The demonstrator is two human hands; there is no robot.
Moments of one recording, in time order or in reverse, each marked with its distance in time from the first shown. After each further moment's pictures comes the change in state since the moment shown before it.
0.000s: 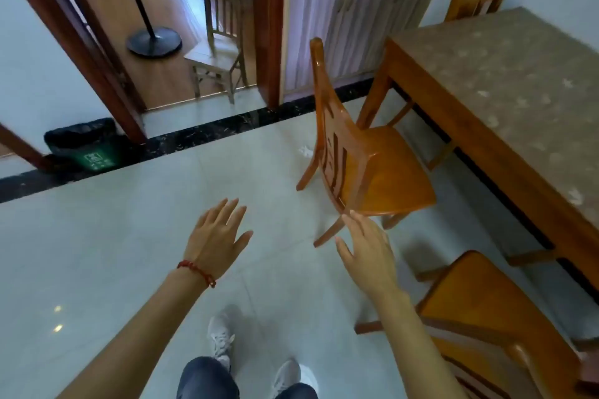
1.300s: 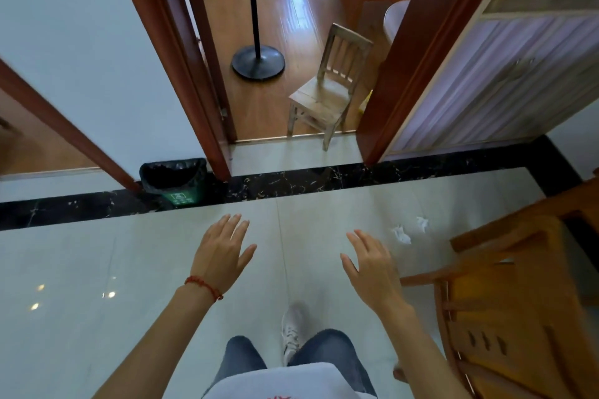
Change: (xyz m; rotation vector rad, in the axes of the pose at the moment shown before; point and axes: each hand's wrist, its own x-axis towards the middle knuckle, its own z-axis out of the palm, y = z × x) left_hand 0.259 -0.383 -0.066 0.013 -0.061 -0.377; right_hand 0.443 -0.280 0.096 0.034 -0.029 -0.354
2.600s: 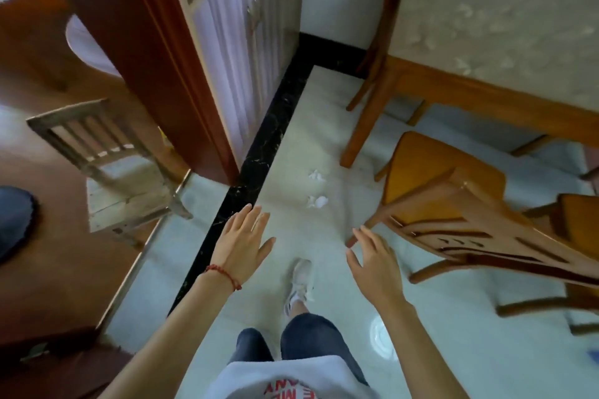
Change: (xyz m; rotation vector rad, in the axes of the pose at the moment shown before) left_hand 0.408 0.176 -0.022 0.185 -0.213 1.141; right_hand 0.150 0.065 -0.012 0.218 0.272 1.193
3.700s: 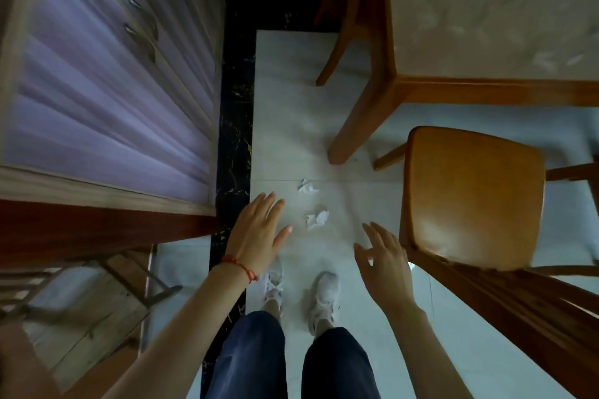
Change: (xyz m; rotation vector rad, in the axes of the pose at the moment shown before) left_hand 0.405 -0.075 0.019 -0.092 -0.229 0.284; right_hand 0.322 -0.006 0.034 0.118 0.050 0.391
